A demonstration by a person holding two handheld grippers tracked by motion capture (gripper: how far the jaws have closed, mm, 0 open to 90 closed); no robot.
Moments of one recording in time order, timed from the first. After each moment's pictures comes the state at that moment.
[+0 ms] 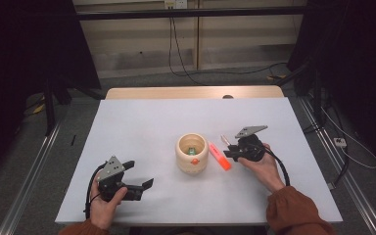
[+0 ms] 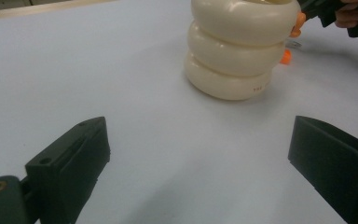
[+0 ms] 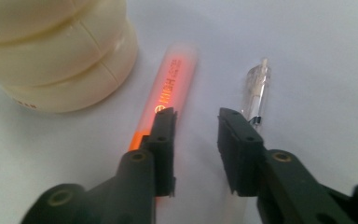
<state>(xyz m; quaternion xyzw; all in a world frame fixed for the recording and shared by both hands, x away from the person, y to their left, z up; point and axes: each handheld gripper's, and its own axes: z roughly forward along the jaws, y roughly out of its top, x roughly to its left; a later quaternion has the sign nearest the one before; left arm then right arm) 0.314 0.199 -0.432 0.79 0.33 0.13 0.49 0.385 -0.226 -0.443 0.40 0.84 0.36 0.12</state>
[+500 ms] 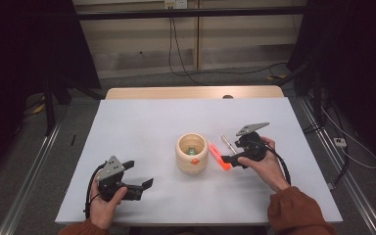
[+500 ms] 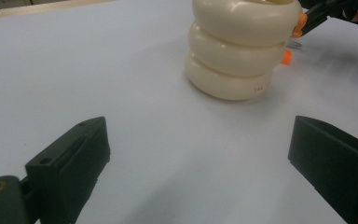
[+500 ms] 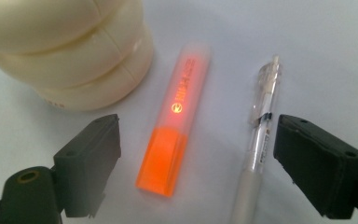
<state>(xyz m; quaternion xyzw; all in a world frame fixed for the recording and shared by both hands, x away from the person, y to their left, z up) 0.314 0.199 -0.432 0.79 0.34 0.13 0.49 0.383 -0.226 -0.431 0.41 0.84 0.35 0.09</state>
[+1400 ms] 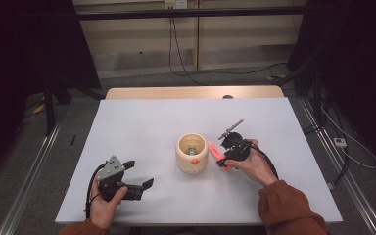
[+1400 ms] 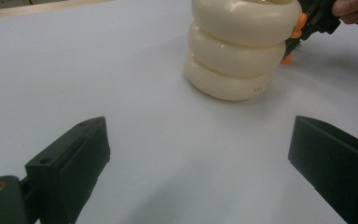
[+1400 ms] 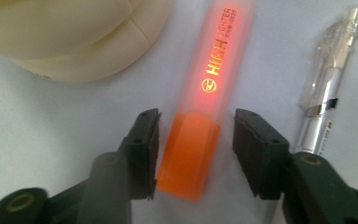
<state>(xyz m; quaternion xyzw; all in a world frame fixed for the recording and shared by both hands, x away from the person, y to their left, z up) 0.315 0.199 -0.432 0.79 0.33 0.13 0.49 0.399 -0.186 -0.438 0.40 0.89 0.21 0.03</state>
